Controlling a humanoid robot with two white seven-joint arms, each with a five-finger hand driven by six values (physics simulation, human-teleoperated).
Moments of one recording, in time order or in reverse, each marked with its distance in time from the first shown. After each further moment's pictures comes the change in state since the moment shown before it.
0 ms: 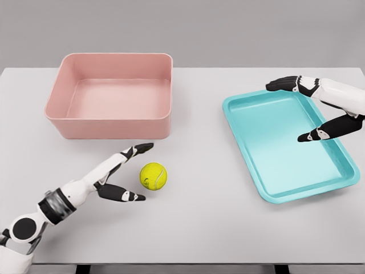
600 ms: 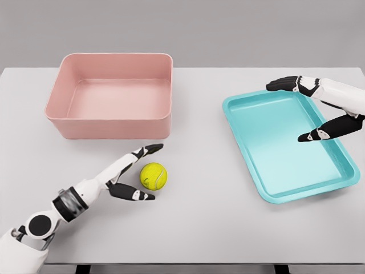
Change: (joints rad) left arm -0.028 -0.064 -0.030 0.055 -0.056 0.000 0.000; right arm 0.000 -0.002 0.000 0.000 0.000 -0.001 0.000
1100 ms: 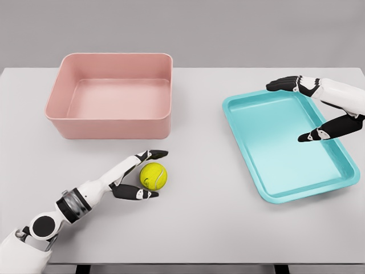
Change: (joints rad) left arm -0.002 -0.011 -0.008 0.010 -0.018 -0.005 0.000; right arm -0.002 -0.001 0.000 0.000 0.000 0.000 0.000
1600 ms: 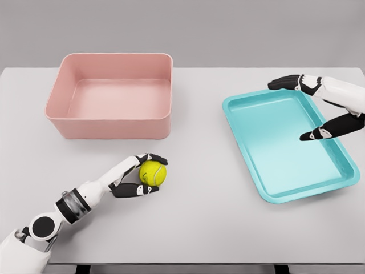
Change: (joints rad) left arm 0.005 0.000 0.004 -0.001 0.002 -0.001 0.000; right arm -0.003 -0.007 -0.002 0.001 0.000 -0.001 0.000
